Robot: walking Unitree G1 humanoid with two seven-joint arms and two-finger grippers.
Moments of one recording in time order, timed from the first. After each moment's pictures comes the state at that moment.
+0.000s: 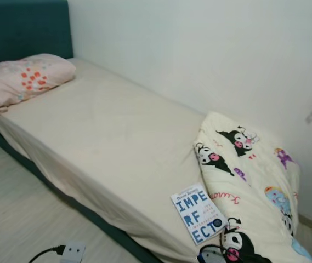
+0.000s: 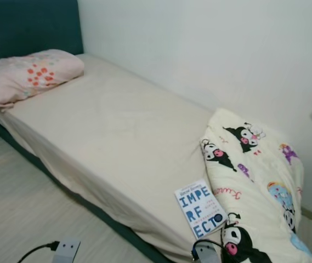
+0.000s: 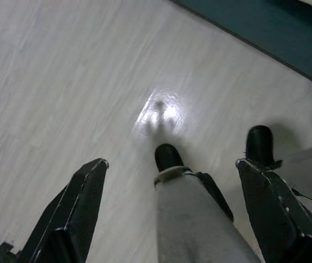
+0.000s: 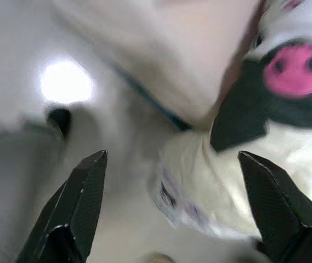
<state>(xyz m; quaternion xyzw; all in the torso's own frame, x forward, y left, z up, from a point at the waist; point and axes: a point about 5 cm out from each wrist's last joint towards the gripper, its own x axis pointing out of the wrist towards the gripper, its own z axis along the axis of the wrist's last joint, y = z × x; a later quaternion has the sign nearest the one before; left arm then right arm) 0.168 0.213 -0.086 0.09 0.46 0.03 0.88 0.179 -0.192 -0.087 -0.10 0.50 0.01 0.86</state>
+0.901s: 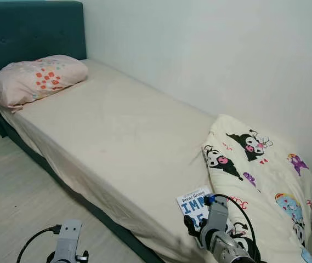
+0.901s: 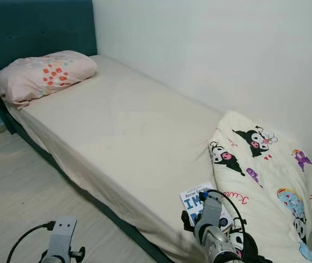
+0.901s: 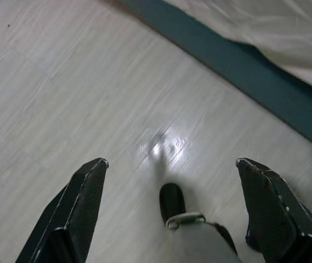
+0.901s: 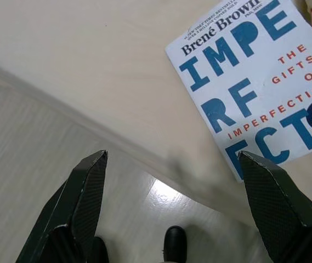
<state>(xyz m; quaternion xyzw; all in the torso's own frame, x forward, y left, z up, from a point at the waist) 0.208 0.217 -0.063 0.06 0.38 0.06 0.92 0.263 -0.174 -0.036 0.15 0.35 -0.01 0.93</state>
